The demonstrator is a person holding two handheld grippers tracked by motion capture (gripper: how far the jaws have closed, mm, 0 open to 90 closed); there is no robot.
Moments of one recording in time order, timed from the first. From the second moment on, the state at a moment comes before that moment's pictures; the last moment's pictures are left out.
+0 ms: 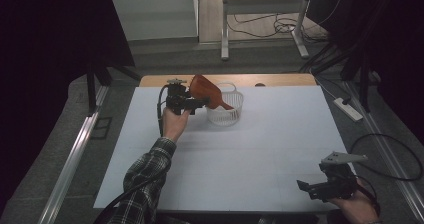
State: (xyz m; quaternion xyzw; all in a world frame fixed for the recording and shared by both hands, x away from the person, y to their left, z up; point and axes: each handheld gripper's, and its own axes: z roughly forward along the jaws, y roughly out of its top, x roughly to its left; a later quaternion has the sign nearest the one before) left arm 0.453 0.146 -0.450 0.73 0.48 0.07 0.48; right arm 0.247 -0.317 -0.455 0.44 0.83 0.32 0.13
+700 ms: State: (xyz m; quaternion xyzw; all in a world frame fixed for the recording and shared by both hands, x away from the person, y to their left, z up) left arm 0.440 0.146 -0.447 0.76 0.45 0.14 0.44; right arm 0.247 -0.317 -0.455 0.44 0.83 0.32 0.13
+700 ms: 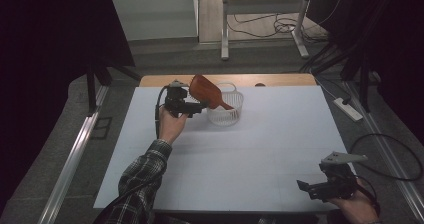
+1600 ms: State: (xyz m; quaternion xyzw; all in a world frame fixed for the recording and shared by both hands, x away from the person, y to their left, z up) left arm 0.428 0.155 -0.460 0.78 0.43 0.15 0.44; right arm 0.244 -0.317 -0.452 0.43 0.82 0.33 0.15
